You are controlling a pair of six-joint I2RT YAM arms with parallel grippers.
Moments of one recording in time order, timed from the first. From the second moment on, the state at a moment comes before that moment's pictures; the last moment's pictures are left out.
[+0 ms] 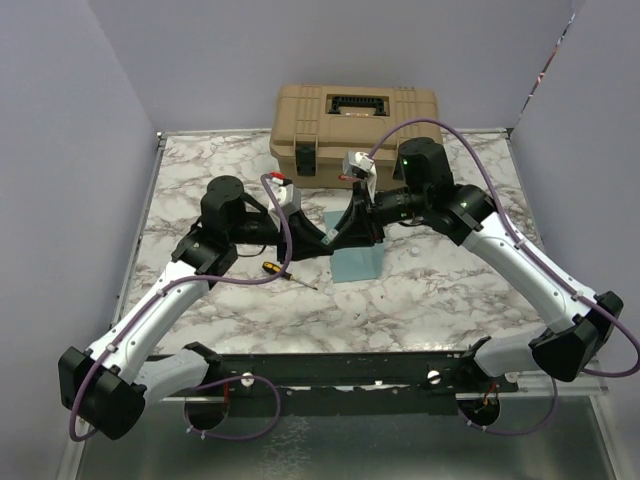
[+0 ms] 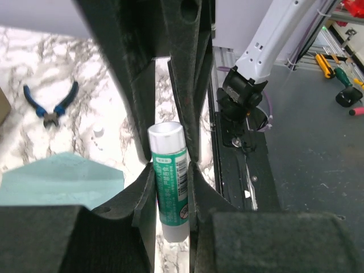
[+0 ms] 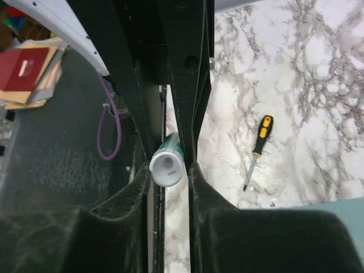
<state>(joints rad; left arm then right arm) -0.52 1.05 0.95 -0.01 1.08 0.00 0.68 1.37 1.45 -0.55 -0.92 -0.11</state>
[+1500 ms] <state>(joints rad) -0.53 1.09 0.94 0.09 0.87 -0.03 0.69 1.31 1.42 -0.44 -0.34 0.50</state>
